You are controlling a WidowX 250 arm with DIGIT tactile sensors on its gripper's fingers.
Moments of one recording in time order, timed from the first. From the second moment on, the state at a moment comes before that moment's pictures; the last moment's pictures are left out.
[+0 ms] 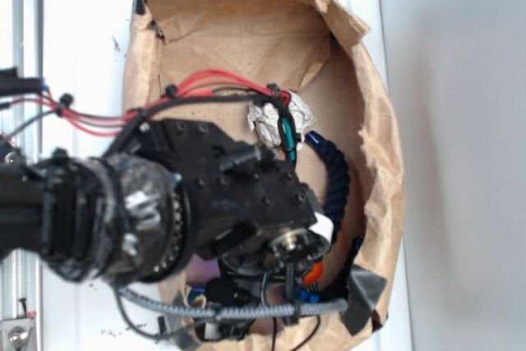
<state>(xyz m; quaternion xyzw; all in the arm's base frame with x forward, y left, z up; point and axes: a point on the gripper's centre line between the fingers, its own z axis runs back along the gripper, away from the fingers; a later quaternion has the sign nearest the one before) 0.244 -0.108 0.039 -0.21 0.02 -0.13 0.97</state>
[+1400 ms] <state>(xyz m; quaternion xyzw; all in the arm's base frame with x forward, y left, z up) 0.222 -0.098 0.038 -0.07 -0.02 -0.09 0.99</state>
